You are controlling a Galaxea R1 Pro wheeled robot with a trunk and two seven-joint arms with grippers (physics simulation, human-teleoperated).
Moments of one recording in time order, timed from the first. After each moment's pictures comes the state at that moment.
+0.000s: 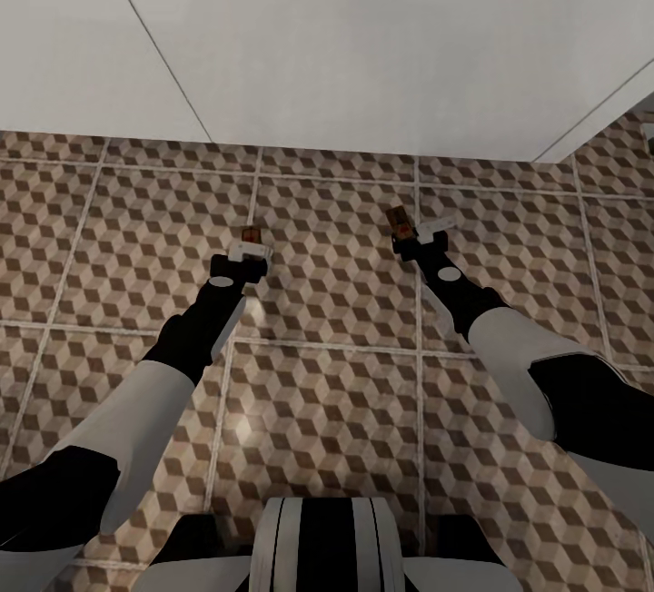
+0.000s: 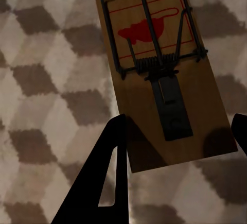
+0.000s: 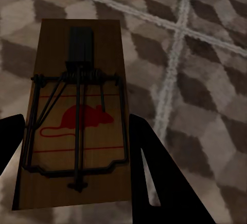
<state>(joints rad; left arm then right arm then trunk) -1.09 -0.03 -0.26 -0.83 -0.01 0.37 0.25 -1.38 0.01 0.22 -0.20 0.09 -0.27 -0.08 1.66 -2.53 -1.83</state>
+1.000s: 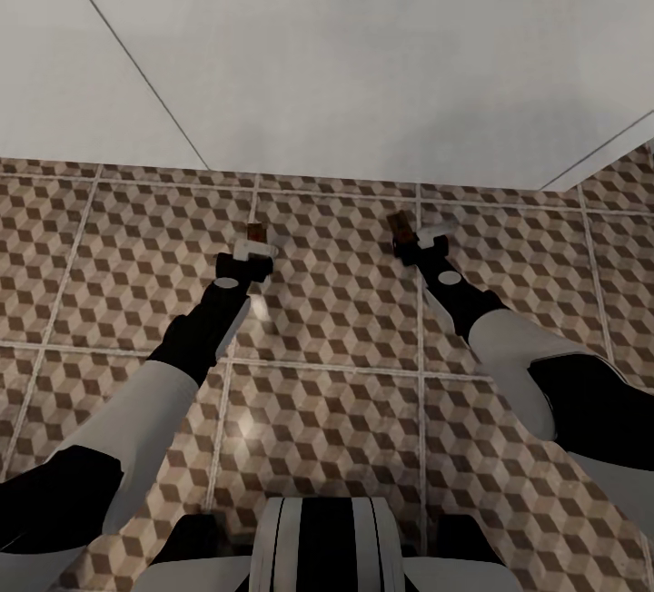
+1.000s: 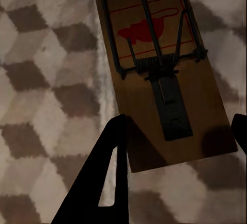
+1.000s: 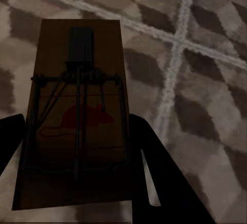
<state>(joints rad) -1.09 -0.04 -0.28 -0.83 -0.01 0.34 0.25 -1.38 0.01 0.22 -0.17 0.09 -0.27 -0.08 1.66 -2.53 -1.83</state>
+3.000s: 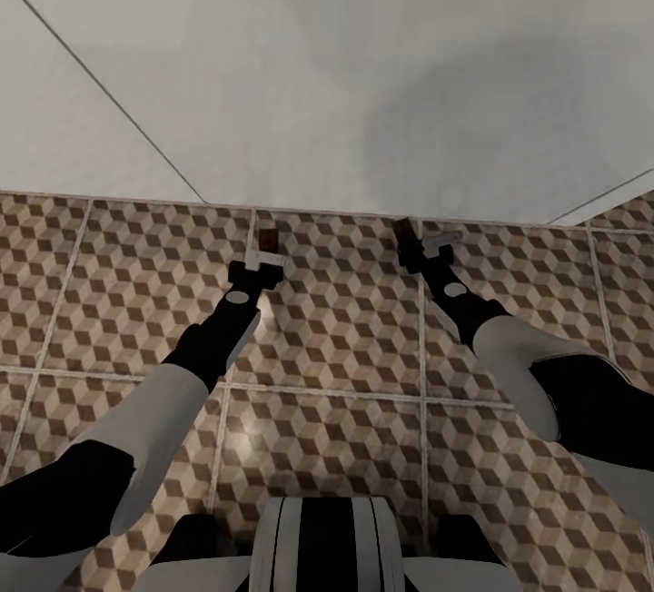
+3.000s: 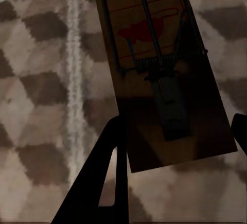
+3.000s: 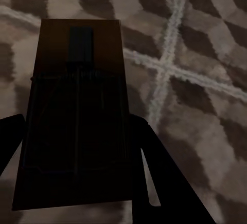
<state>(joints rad) -1.09 -0.07 -0.30 -0.70 -0.02 0.16 0.25 -1.38 -0.01 0.22 -0.09 0.09 -0.38 -0.09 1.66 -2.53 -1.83</state>
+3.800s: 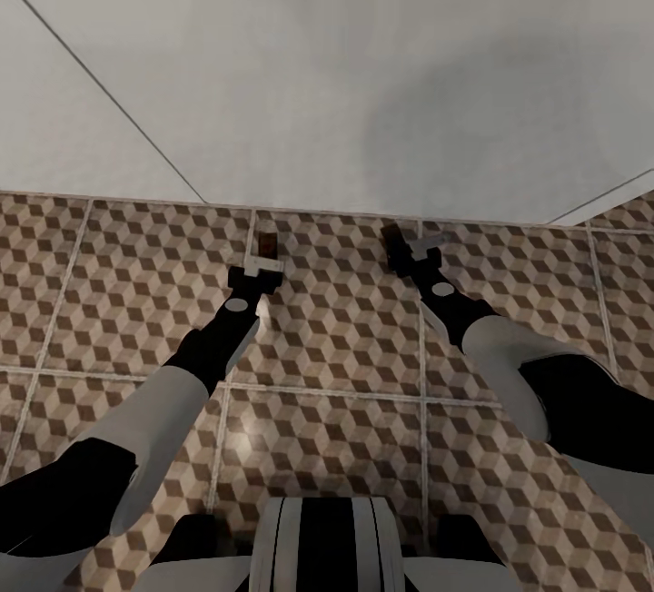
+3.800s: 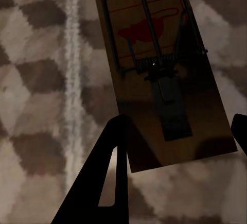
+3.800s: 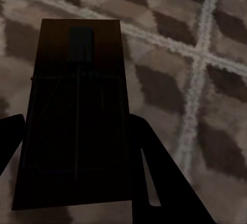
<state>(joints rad) -1.09 -0.07 -0.30 -0.63 -0.02 0.08 0.25 -1.38 0.03 0.22 -0.09 0.09 -0.32 -0.09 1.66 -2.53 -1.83</state>
